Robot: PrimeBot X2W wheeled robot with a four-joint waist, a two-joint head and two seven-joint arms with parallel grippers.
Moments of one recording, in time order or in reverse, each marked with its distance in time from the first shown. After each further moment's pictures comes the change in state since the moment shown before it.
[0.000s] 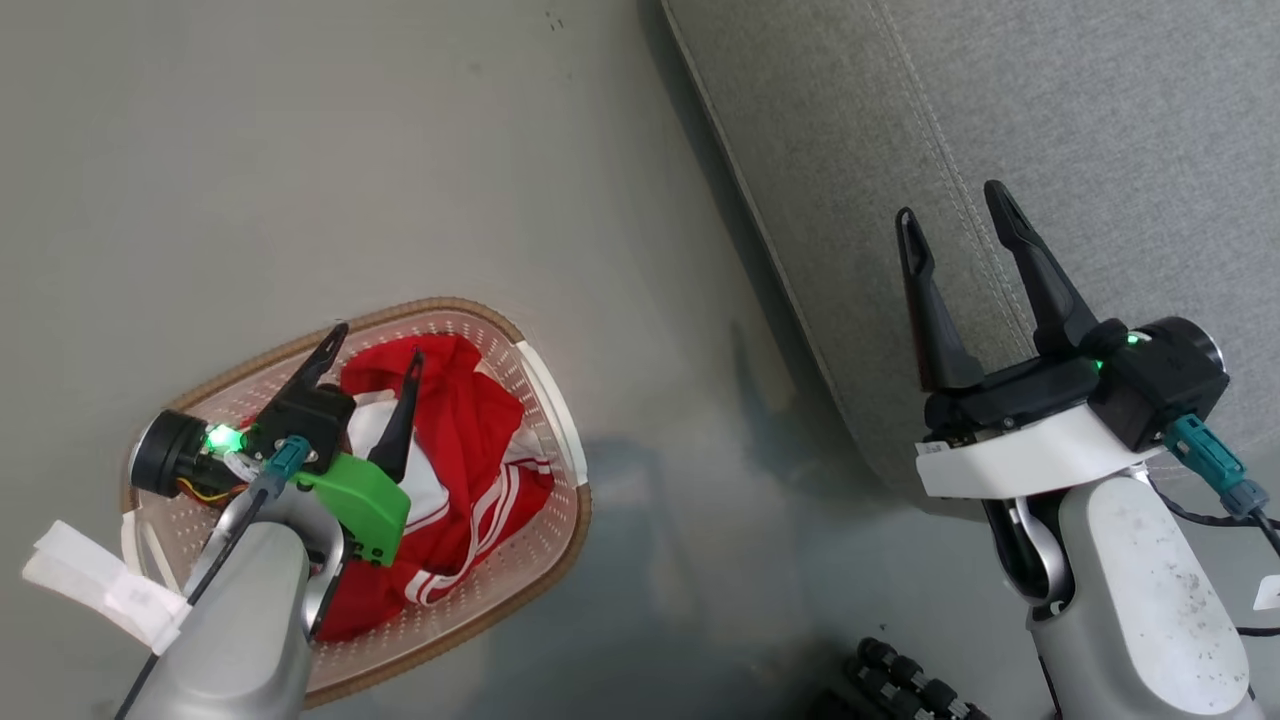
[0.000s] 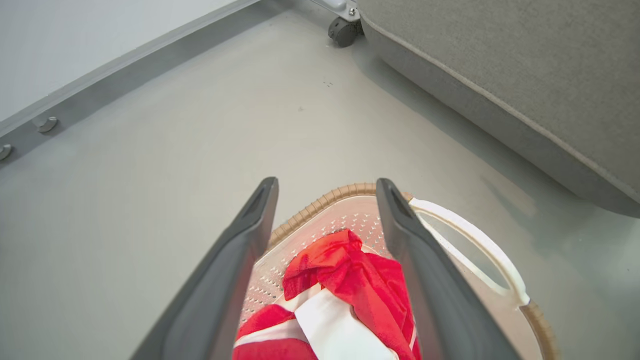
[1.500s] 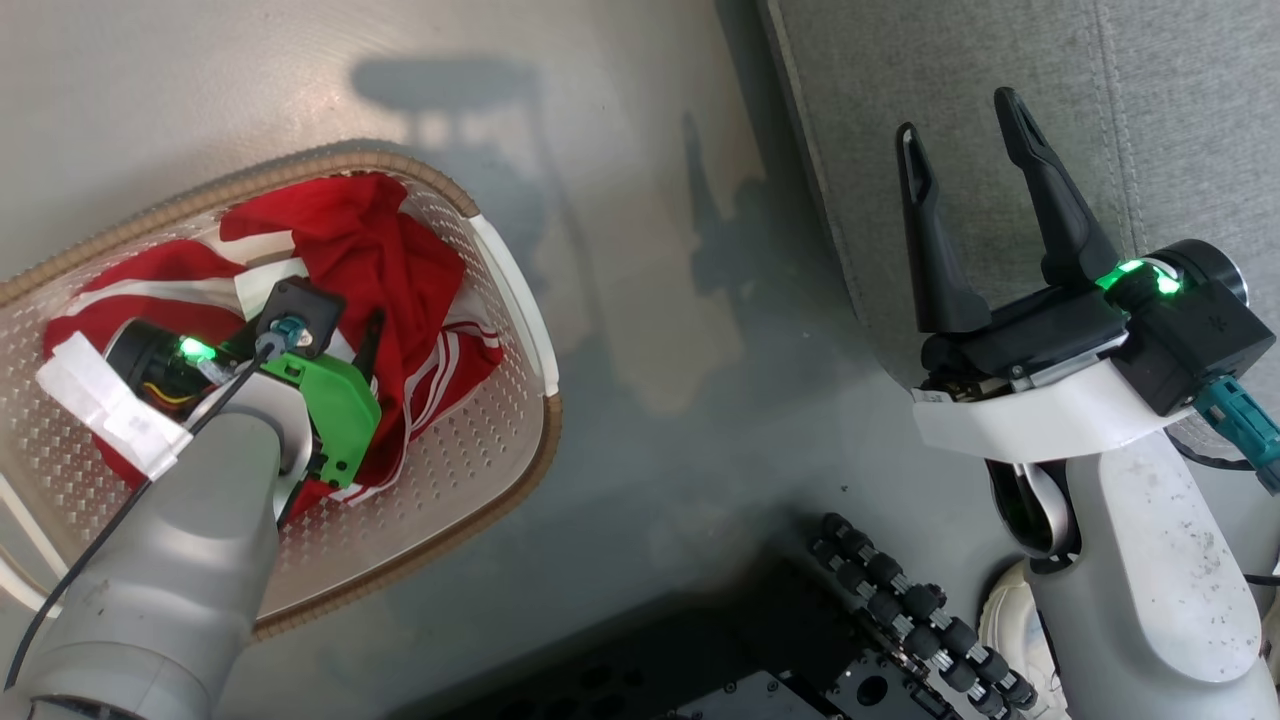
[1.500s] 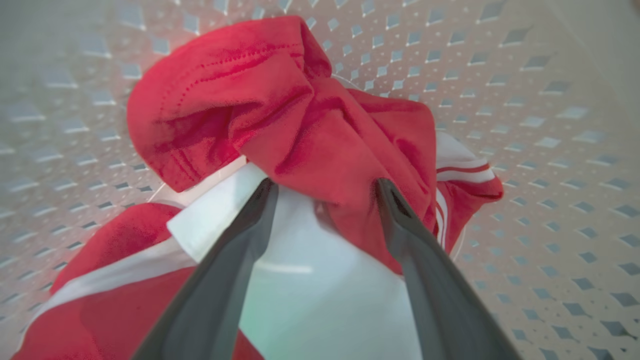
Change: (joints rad) left arm -0.405 0.005 -0.408 0.562 -0.234 0.000 0.016; right arm -0.086 0.000 0.024 -0.079 0.005 0.000 0.000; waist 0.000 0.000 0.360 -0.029
